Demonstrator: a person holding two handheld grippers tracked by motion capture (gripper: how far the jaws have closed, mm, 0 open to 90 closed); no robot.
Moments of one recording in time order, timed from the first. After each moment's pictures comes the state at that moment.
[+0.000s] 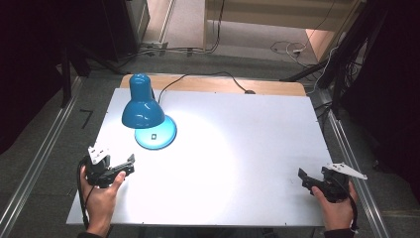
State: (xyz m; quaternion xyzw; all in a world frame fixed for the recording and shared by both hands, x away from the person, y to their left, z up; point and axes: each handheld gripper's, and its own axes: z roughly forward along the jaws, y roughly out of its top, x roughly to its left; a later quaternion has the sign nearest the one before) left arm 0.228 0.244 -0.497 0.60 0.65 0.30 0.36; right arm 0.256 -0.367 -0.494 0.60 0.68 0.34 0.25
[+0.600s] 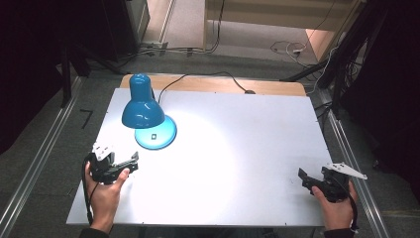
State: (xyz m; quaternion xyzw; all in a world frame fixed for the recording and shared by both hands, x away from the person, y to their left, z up) left arm 0.238 0.237 -0.497 0.61 0.64 0.30 0.36; right arm 0.257 -0.367 -0.494 0.60 0.68 0.34 0.25
